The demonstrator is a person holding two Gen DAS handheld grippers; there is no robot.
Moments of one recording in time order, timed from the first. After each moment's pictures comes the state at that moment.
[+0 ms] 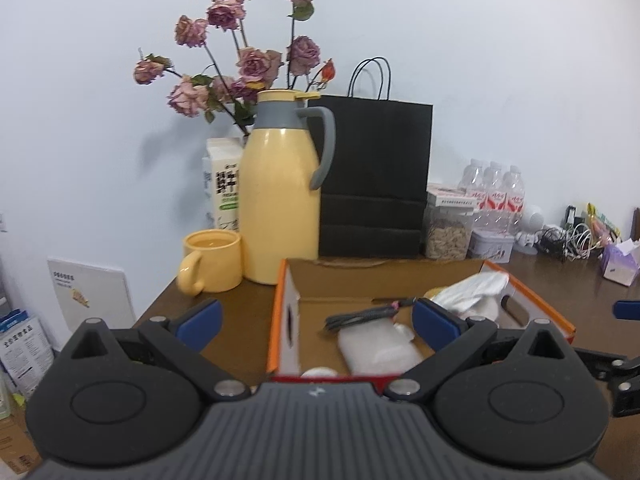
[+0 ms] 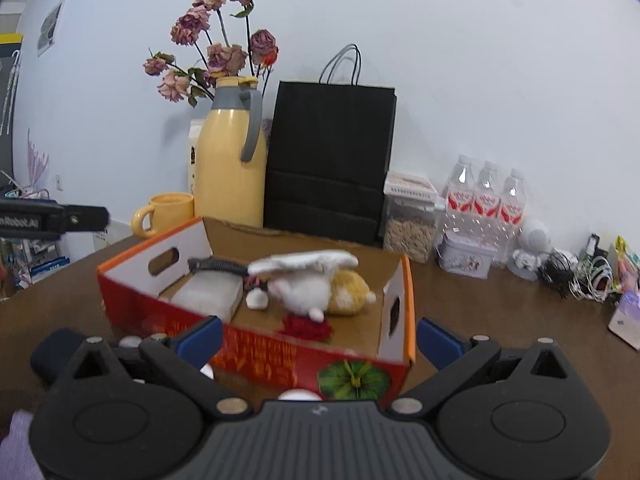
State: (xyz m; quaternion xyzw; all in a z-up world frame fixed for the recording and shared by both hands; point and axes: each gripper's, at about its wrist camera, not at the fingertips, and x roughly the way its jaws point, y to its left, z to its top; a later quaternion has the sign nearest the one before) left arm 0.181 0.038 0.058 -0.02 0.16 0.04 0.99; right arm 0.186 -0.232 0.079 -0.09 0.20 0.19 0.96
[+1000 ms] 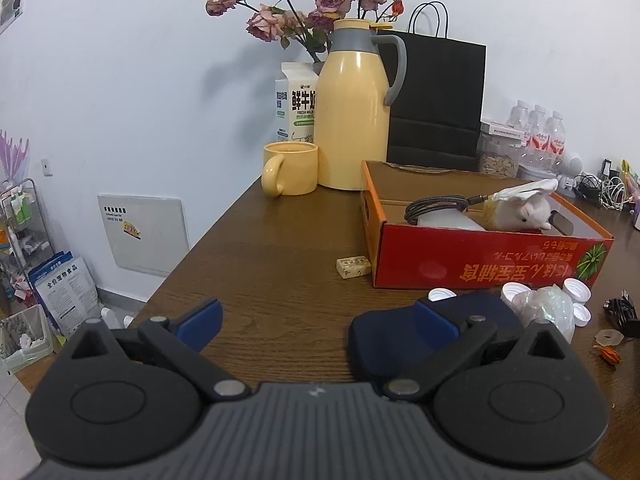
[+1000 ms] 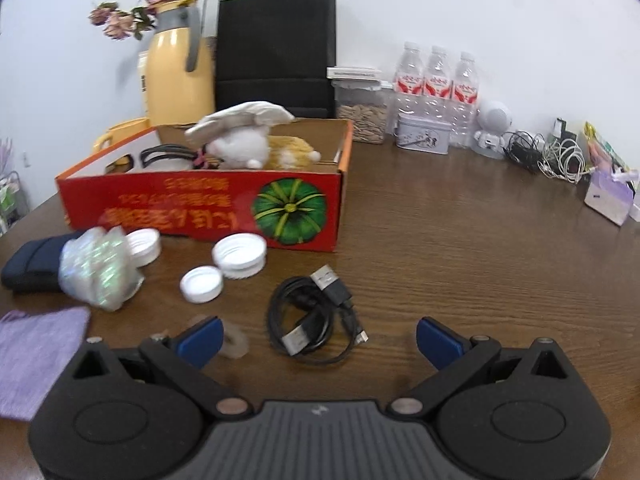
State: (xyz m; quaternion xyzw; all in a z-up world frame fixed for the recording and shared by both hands) left arm 0.108 0.090 0.007 -0.03 0.24 0.10 0.96; right arm 0.172 -0.286 0.006 -0.04 0.31 0.14 0.94
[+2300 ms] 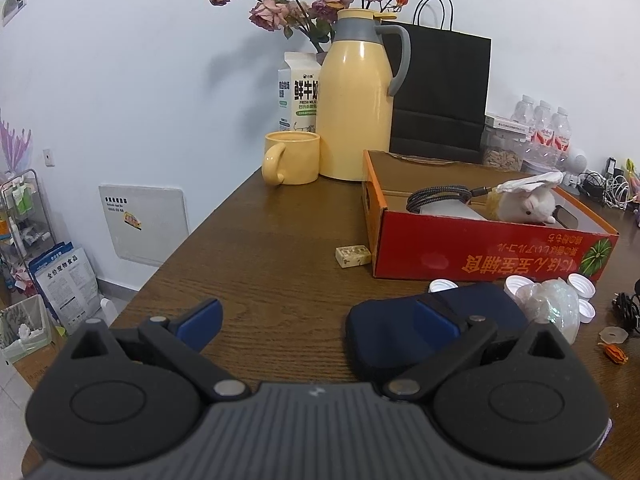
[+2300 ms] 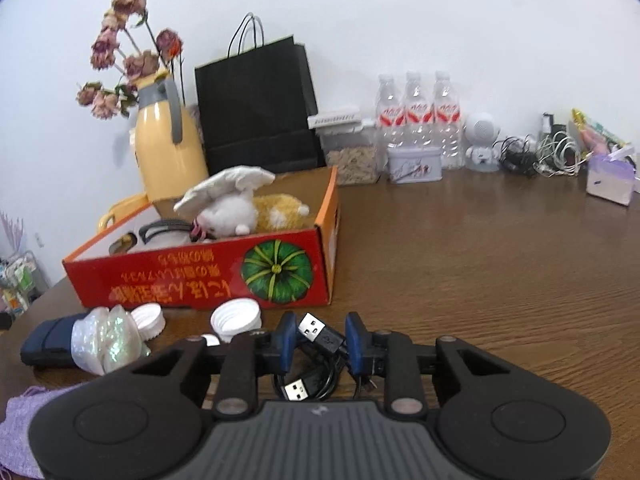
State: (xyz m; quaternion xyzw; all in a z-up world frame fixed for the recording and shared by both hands) left arm 0.111 0.085 -0.004 -0.04 0.25 0.10 0.96; right arm 0.174 -0.312 0.010 0.06 0.24 0.15 0.96
